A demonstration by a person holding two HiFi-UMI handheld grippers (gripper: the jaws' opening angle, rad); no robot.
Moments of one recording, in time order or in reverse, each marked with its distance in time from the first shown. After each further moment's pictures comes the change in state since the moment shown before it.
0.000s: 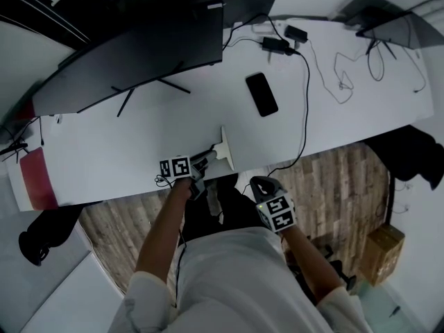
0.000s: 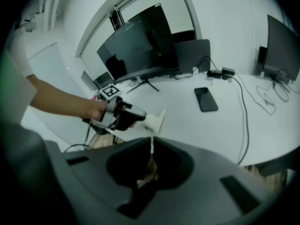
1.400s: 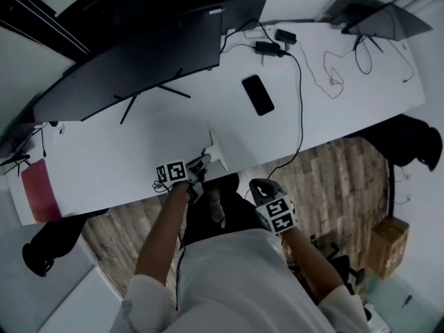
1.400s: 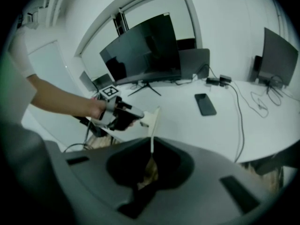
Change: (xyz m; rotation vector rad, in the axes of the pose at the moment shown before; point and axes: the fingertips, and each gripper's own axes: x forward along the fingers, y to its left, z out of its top) left arm -0.034 -0.014 0.004 -0.030 -0.028 -0.057; right arm -0.020 0.033 0.007 -0.007 -0.042 -0.057
